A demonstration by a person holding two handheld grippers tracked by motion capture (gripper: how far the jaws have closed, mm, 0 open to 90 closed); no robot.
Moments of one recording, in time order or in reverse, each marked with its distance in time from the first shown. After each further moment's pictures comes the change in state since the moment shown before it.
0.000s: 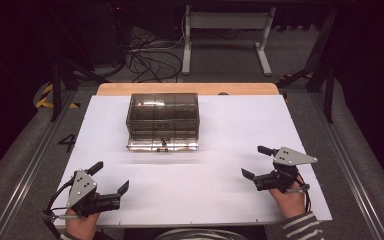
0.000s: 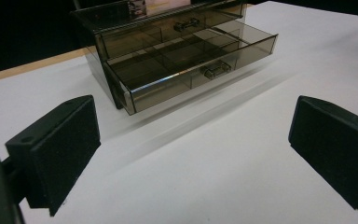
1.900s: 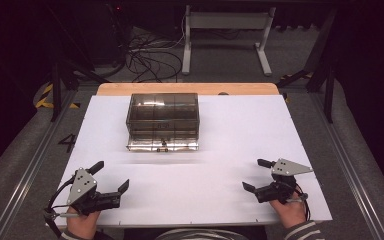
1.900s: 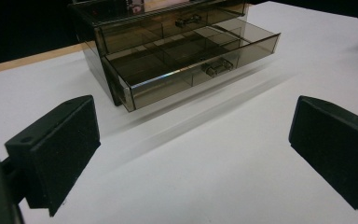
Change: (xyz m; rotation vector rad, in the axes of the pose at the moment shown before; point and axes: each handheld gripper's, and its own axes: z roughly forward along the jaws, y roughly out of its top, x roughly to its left) left arm 0.004 -0.003 0.005 0.006 -0.012 -0.025; right arm 0.004 -0.038 0.001 0.077 0.043 0.045
